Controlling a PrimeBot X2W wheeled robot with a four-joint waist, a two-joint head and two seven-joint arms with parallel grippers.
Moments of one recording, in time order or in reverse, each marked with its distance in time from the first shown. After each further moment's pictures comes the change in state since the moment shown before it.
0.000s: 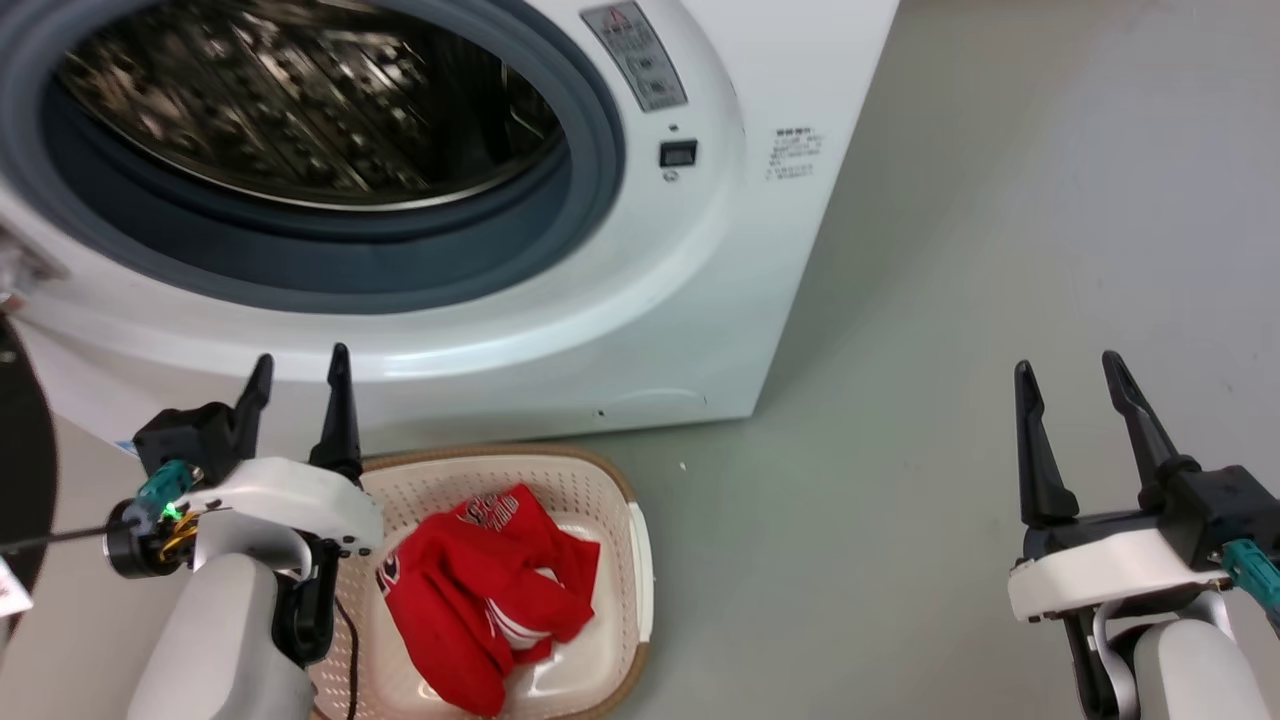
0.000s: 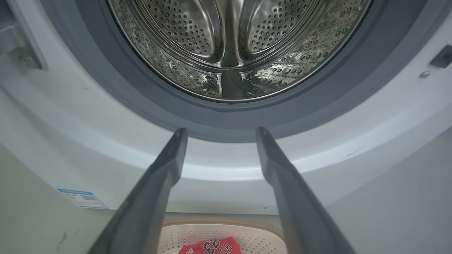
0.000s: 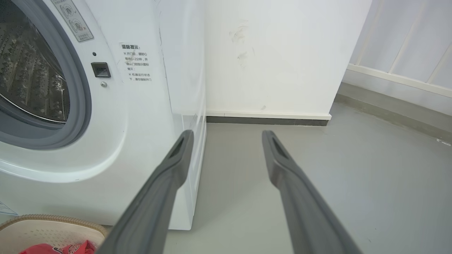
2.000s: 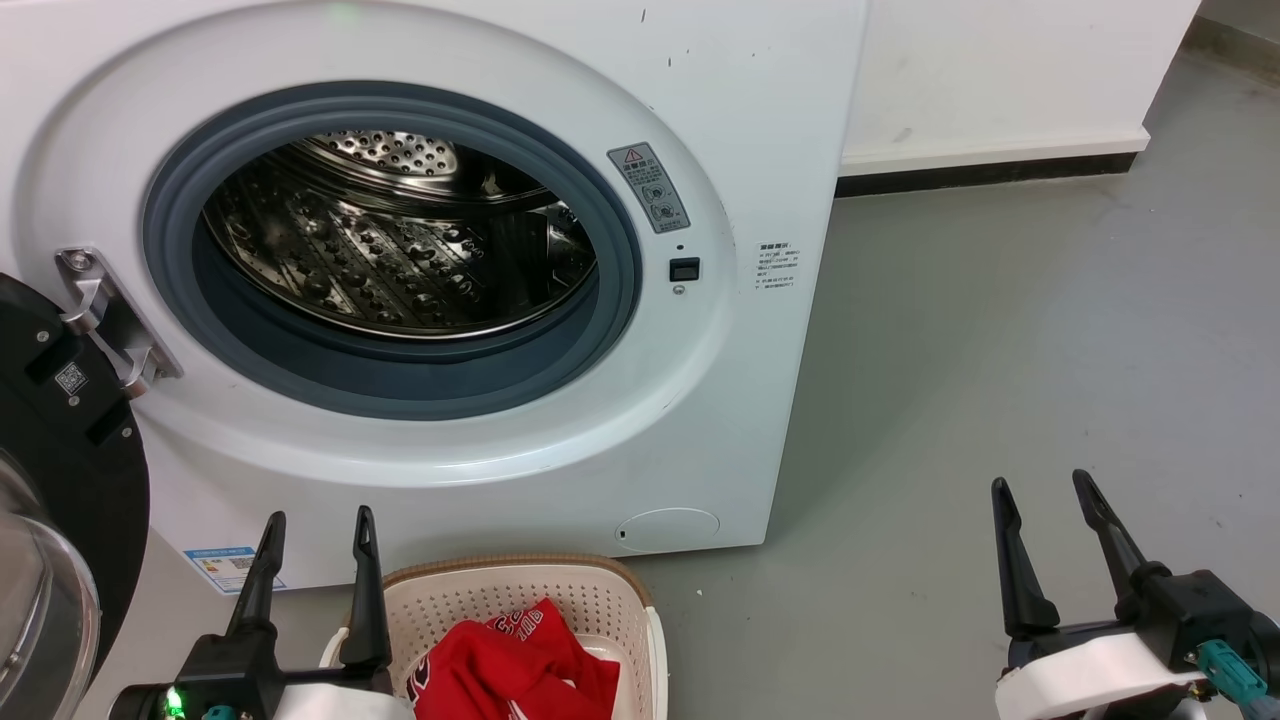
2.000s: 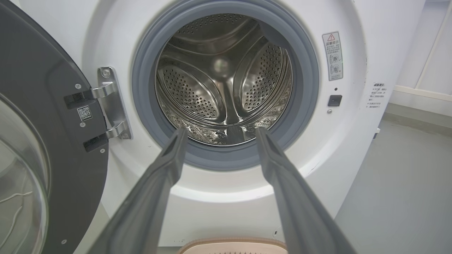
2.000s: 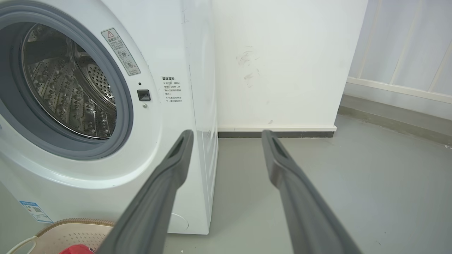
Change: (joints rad) left arm 0.507 -0.186 0.153 -0.554 0.356 -0.006 0.000; right arm 0.173 0.000 0.029 -0.015 0.040 0.000 0.000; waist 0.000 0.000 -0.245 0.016
